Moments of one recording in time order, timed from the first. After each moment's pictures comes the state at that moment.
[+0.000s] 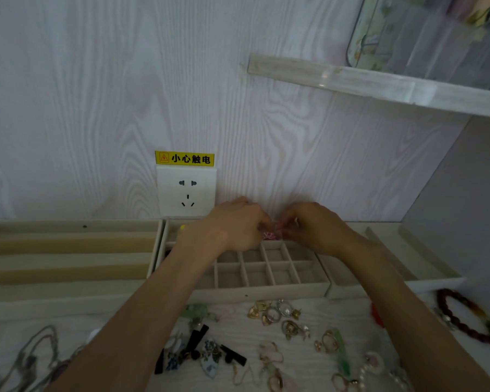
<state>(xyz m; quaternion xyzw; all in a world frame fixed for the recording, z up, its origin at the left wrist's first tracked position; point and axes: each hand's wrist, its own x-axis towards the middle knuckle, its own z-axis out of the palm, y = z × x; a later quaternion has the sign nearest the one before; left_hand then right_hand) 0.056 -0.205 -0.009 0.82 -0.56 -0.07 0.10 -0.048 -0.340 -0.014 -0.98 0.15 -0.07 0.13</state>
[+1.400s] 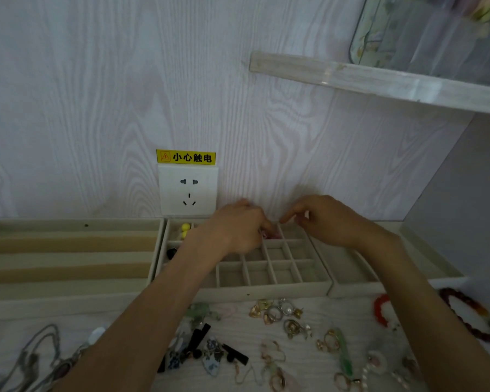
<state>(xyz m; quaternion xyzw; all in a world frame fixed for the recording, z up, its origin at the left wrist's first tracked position) 0.056 -0.207 -0.019 0.82 -0.57 -0.07 0.09 -0.054 -0.346 0.001 -0.98 0.15 -0.04 0.14</state>
